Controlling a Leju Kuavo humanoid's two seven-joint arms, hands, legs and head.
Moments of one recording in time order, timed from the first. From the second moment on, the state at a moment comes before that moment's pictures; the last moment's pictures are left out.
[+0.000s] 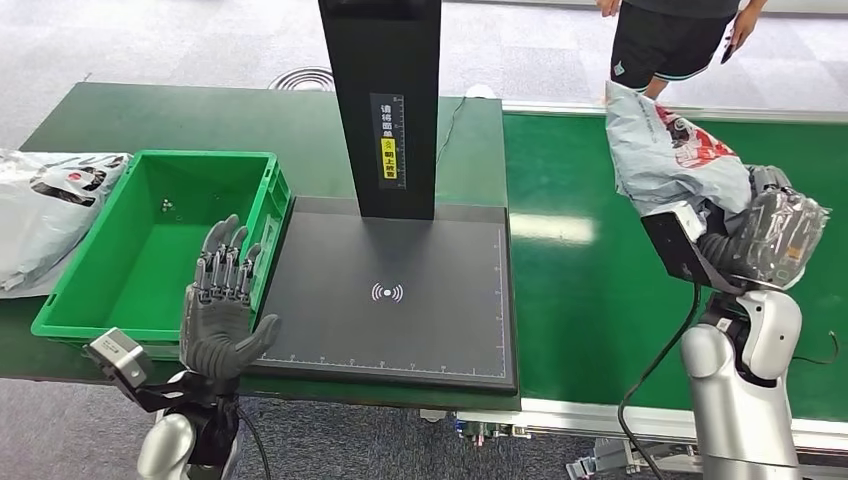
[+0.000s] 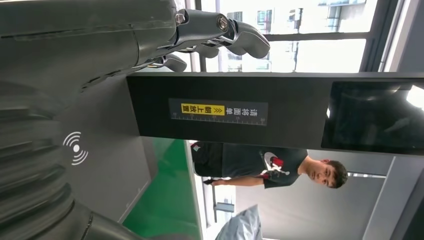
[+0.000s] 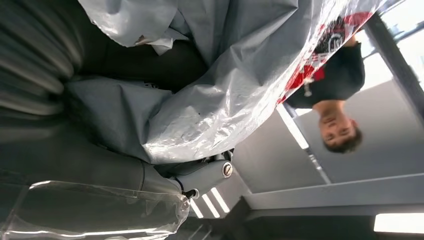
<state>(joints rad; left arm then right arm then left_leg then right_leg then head) 0.01 -0.16 -0.28 -1.51 -0.09 -0.18 -0.54 -0.36 -0.22 0.07 -1.41 1.03 -0.48 -0.12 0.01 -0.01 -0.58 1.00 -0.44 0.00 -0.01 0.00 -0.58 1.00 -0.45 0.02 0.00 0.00</state>
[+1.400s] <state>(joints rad) 0.00 -0.14 -0.27 -1.48 -0.07 -0.17 -0.52 -0.84 -0.13 1.23 -0.85 0.93 0.06 -0.22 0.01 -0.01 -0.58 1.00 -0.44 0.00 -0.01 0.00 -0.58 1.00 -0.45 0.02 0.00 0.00</state>
